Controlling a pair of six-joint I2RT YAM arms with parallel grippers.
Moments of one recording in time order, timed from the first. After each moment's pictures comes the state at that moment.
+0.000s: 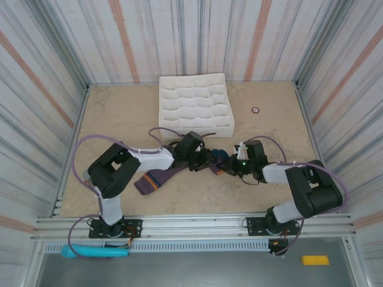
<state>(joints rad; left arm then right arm) -0.85 1.86 1.01 0.04 0.33 -1.10 0.32 1.47 0.38 0.27 -0.70 0.83</state>
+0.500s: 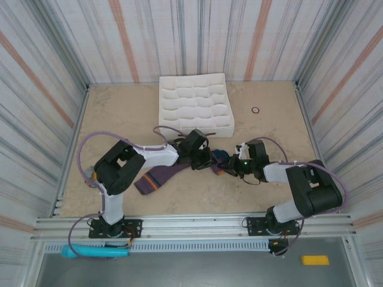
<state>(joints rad) -0.85 1.92 1.11 -0.07 0.35 -1.10 0.29 1.44 0.38 0.22 -0.72 0.86</state>
